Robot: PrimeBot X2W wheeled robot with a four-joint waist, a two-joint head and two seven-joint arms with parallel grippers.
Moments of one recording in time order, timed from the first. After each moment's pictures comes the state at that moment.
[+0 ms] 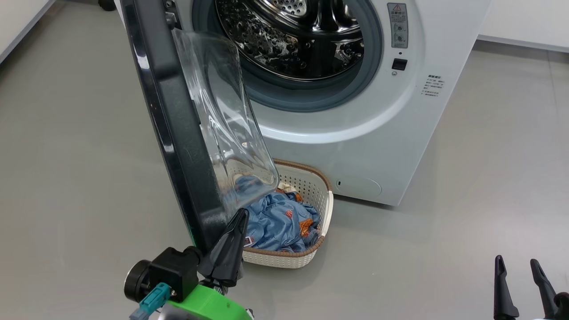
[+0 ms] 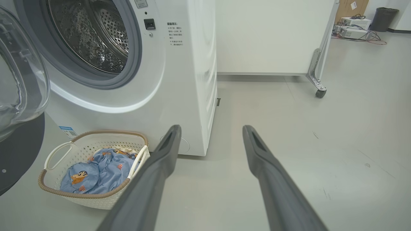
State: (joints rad) left arm 0.08 0.05 -0.41 -0.26 -0.33 -0.02 0.03; right arm 0.26 -0.07 -0.12 0.12 0.20 0.12 -0.26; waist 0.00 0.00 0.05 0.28
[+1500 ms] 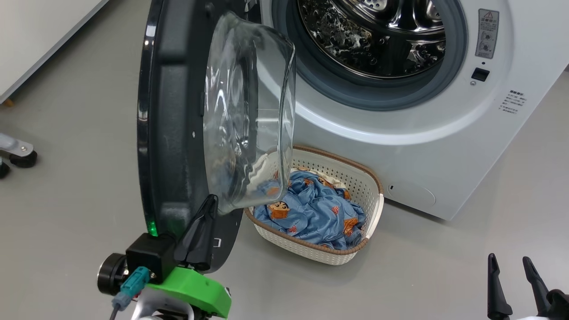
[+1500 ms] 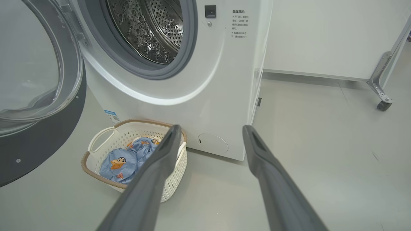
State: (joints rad) left arm 0.04 0.05 -0.33 -0.22 -0.30 0.07 0.05; right arm 0.24 -0.06 -0.10 0.13 0.20 0.12 -0.26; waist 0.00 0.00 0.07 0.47
